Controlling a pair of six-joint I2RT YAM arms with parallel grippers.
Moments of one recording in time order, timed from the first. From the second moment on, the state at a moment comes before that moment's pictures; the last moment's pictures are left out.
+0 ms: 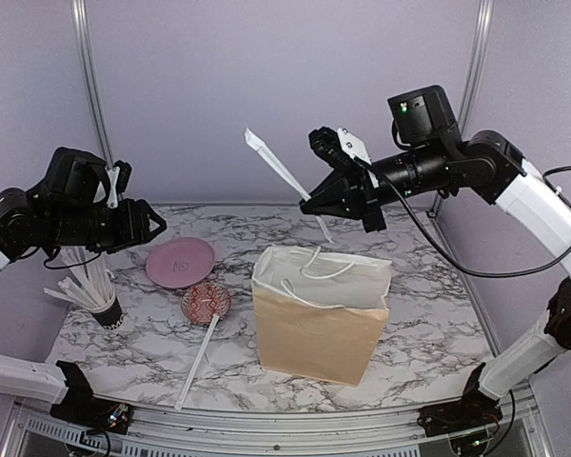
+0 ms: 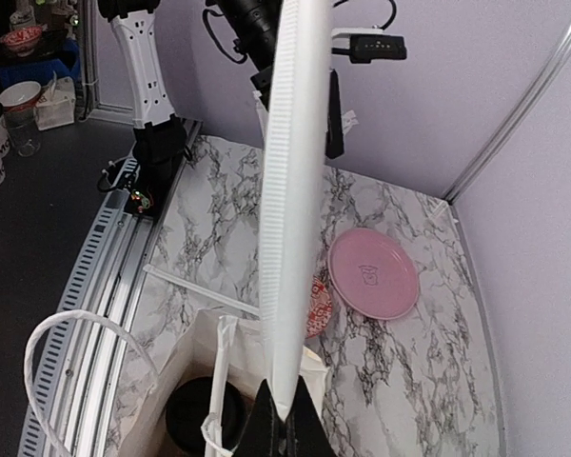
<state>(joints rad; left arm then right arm) -0.73 1.02 1.29 -0.91 -0.18 -0.67 0.89 1.47 1.82 -0.85 -0.56 -0.59</state>
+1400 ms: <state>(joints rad) -0.97 1.53 1.03 -0.83 -0.17 -0.63 0.77 1.30 1.63 -1.02 -0.66 -0.64</state>
